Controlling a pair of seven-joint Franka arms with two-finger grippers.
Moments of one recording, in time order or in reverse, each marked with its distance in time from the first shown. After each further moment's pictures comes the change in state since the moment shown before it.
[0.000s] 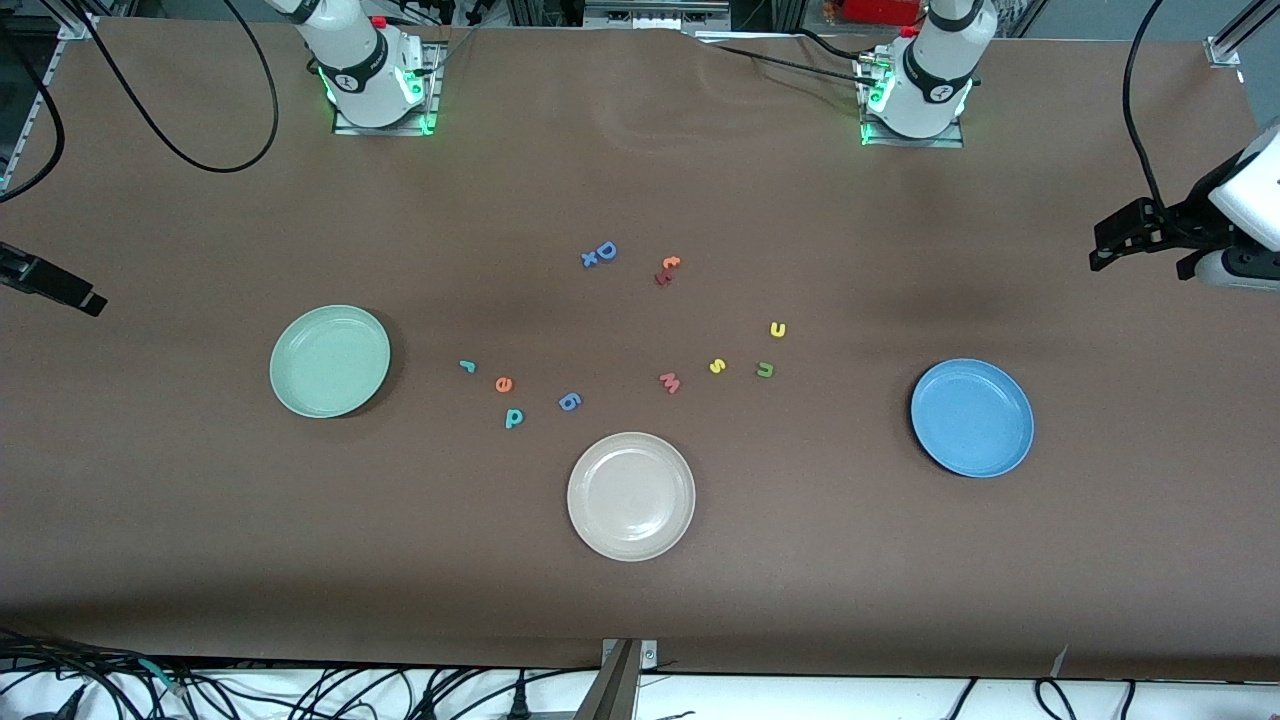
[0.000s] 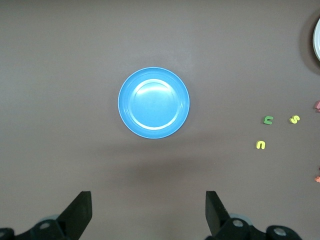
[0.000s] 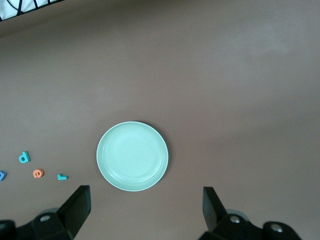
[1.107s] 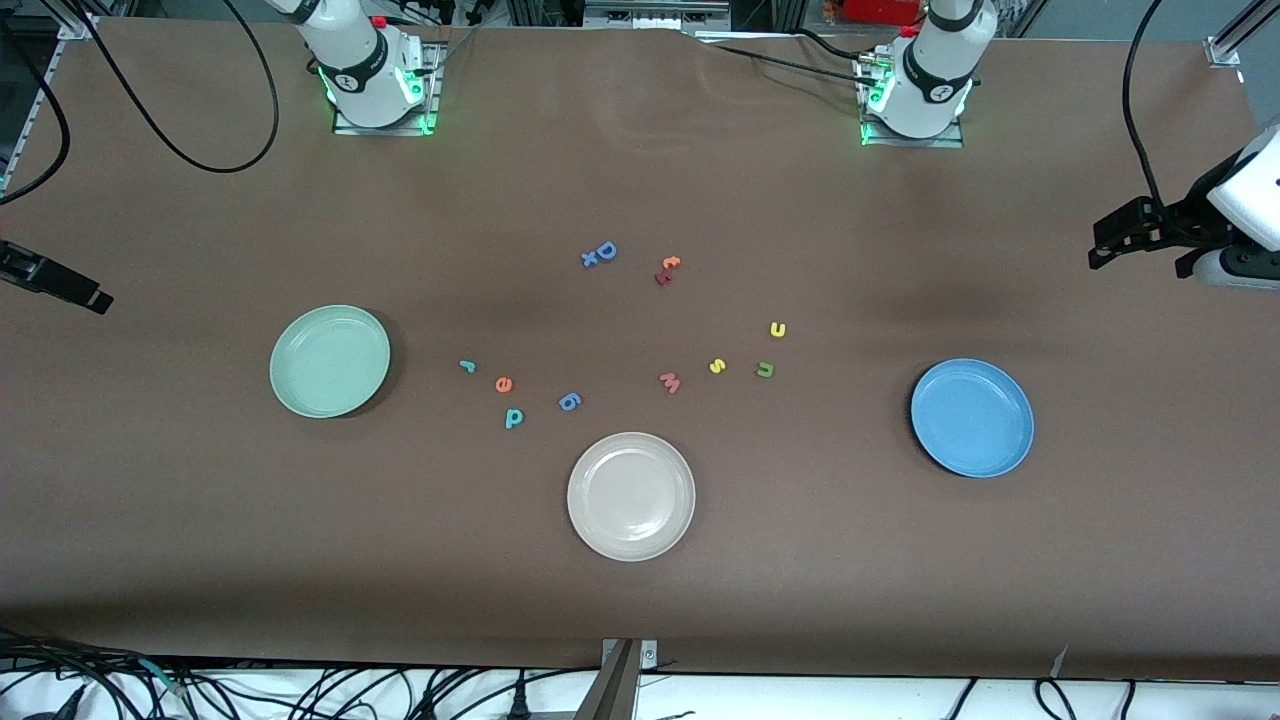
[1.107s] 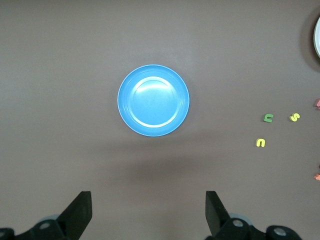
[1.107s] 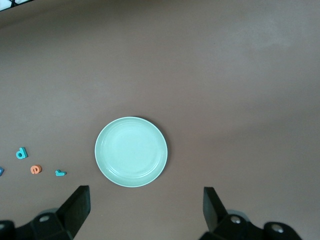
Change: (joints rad) left arm 0.000 0.000 0.000 0.000 0.000 -0.009 0.000; right arm 0.000 0.006 0.000 -0.004 0.000 -0.011 0.000
